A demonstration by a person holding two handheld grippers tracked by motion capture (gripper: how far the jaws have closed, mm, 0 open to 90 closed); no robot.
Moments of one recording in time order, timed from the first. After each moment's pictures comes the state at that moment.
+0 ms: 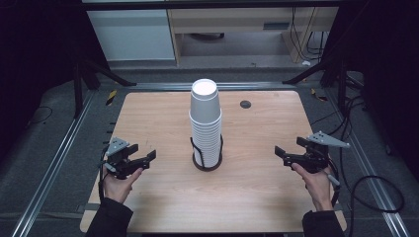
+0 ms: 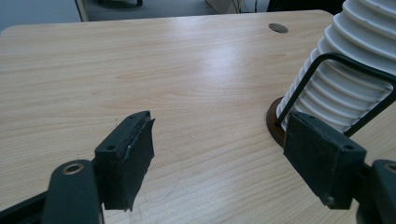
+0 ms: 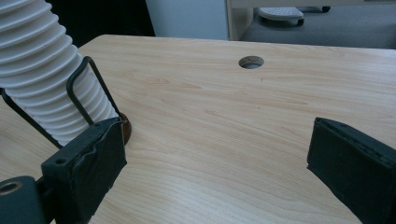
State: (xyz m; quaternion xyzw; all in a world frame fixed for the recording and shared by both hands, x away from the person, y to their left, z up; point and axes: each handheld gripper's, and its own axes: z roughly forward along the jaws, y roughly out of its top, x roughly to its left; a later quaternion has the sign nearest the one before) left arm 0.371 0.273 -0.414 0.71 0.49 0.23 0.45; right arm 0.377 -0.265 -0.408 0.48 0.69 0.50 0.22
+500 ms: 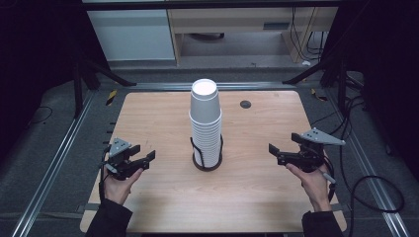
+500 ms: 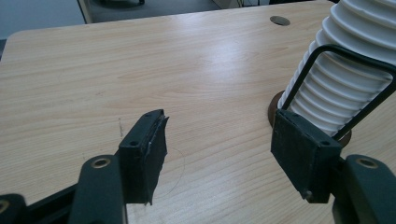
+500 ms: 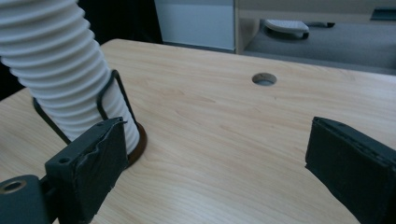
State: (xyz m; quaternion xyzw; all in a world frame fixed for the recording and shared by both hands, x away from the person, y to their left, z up) left arm 0.366 0.268 -0.411 0.72 0.48 0.24 0.44; right arm 0.370 -0.242 -0.385 0.45 0.70 0.50 0.24
